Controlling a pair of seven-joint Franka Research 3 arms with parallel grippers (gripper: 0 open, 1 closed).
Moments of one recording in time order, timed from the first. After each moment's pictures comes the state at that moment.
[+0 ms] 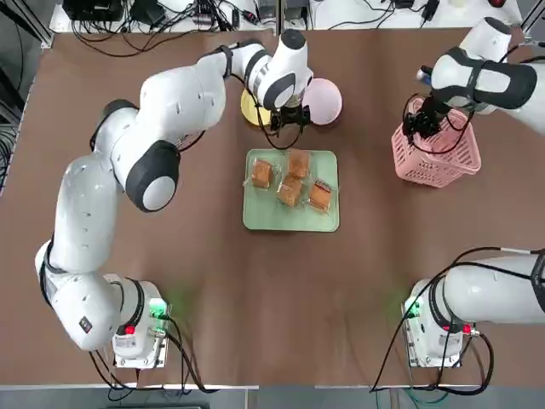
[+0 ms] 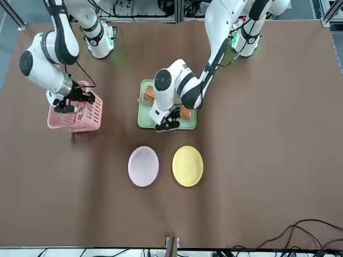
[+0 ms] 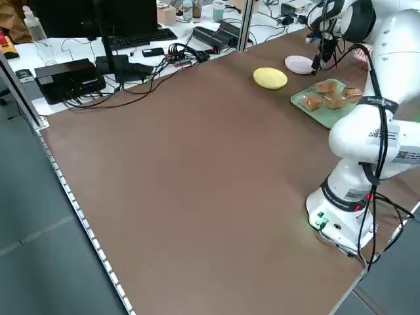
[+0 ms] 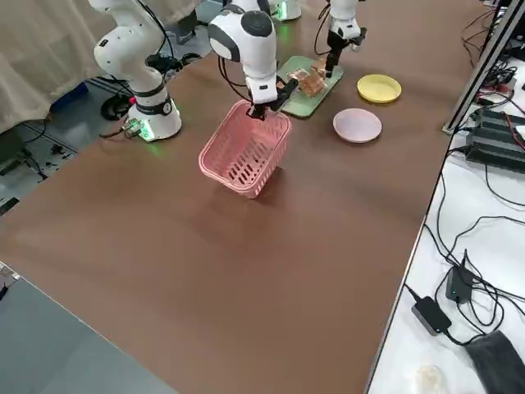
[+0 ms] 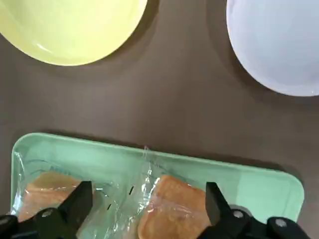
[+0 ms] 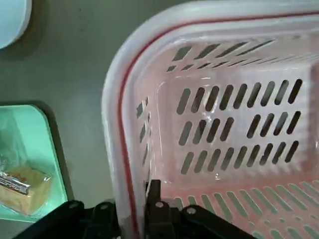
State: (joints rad) left arm -0.77 0.77 -0.13 -1.34 0.07 2.10 -1.01; right arm 0.09 -0.14 -0.04 -2.50 0.27 2.23 -0.05
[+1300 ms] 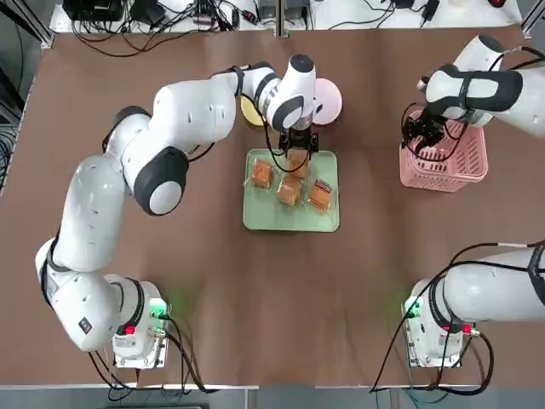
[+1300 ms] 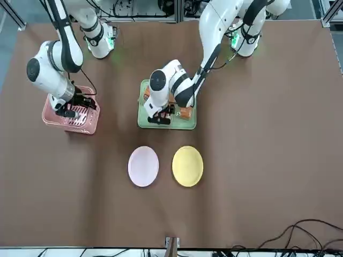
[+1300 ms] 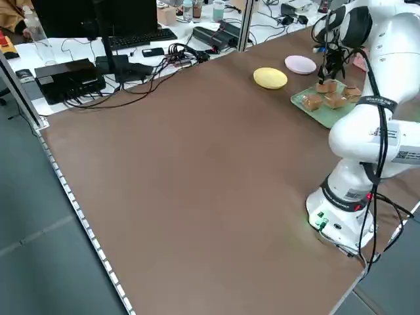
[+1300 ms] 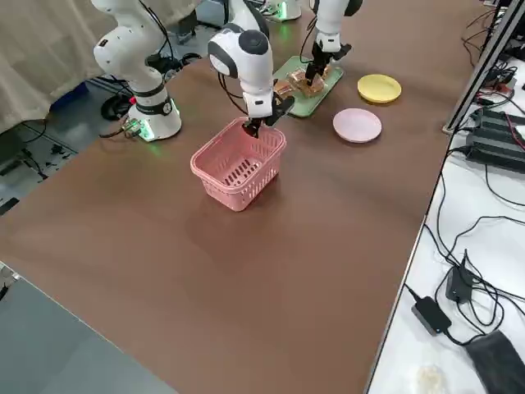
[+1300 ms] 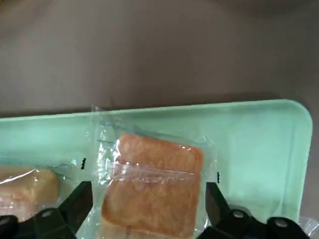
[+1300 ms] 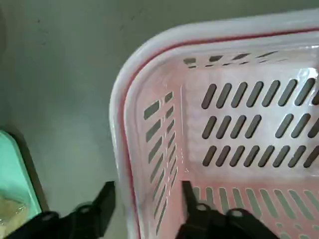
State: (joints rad) left arm -0.79 0.84 -0.20 -1.34 0.04 2.12 -0.83; right arm 0.07 -0.07 -0.05 -2.52 0.27 2.33 -0.01
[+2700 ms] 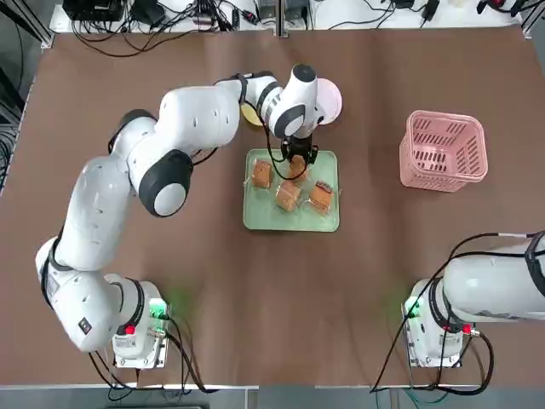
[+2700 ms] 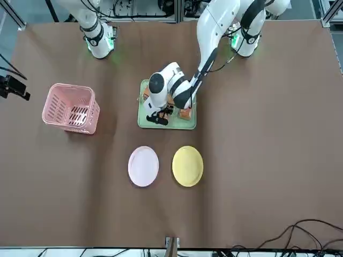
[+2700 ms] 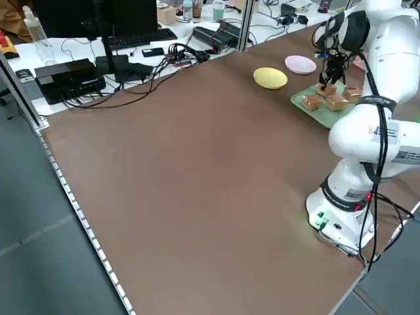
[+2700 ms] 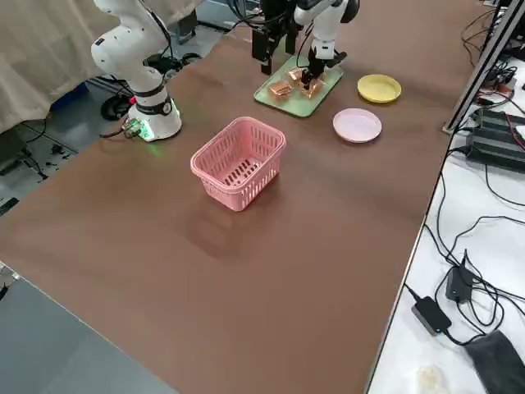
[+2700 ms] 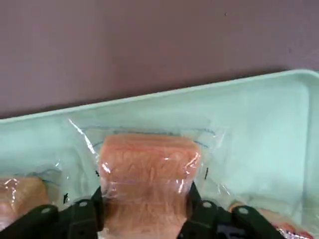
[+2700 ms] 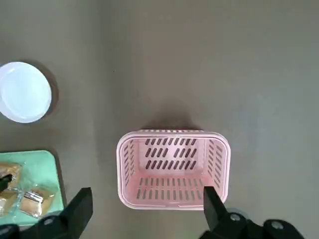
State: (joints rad) left arm -0.79 0.87 -0.20 -1.33 0.04 2.12 -0.74; right arm -0.11 0.03 0.00 -1.51 0.01 1.49 -0.01
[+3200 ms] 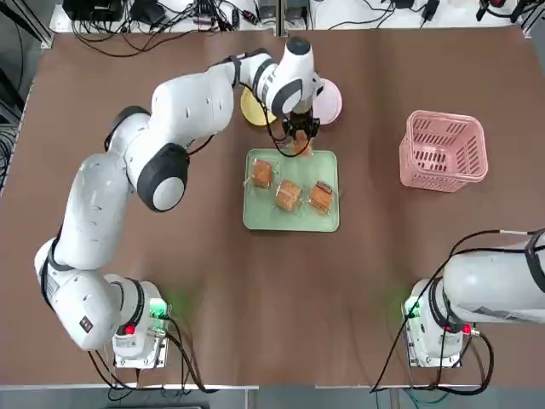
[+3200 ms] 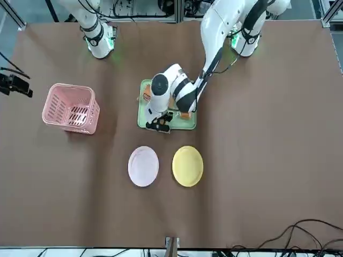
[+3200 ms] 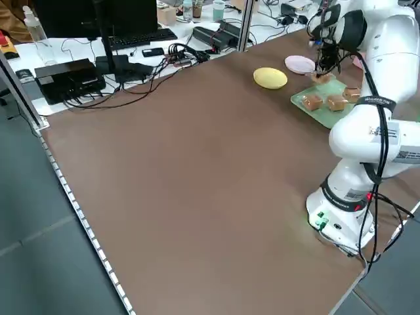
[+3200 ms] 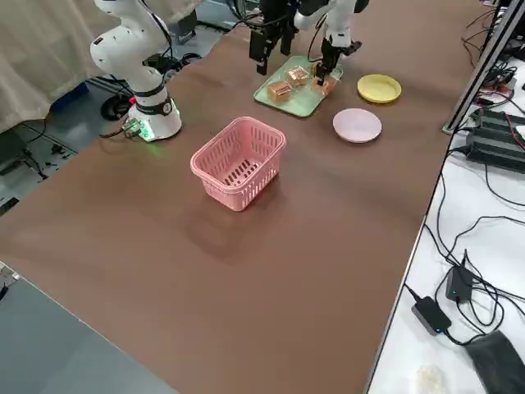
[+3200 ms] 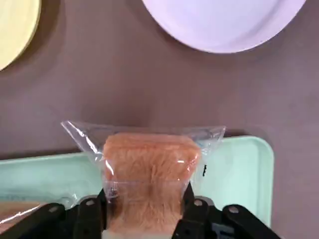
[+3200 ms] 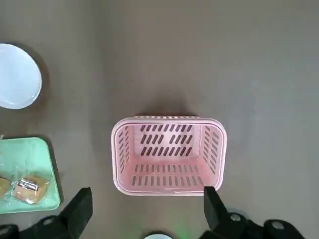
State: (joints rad) left arm -0.77 0.87 -0.19 -1.22 0.04 2.14 -0.79; right arm -0.17 0.04 0.05 -1.50 -0.01 1.44 -0.01
